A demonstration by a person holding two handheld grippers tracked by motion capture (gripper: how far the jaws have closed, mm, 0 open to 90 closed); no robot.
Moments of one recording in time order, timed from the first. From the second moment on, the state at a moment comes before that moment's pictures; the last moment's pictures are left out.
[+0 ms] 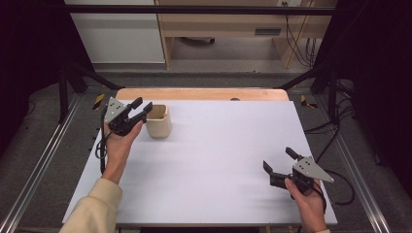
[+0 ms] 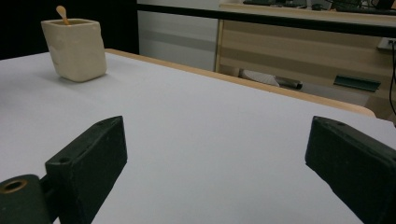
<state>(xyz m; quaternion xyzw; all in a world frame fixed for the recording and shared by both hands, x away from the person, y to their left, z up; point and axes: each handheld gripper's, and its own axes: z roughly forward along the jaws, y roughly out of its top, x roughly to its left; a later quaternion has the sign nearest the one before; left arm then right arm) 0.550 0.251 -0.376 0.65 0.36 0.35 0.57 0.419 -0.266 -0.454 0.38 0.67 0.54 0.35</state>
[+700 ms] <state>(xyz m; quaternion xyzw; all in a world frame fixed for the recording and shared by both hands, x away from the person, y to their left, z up) 0.548 0.246 -0.372 0.64 0.36 0.35 0.58 0.419 -0.266 -0.454 0.38 0.67 0.54 0.35</state>
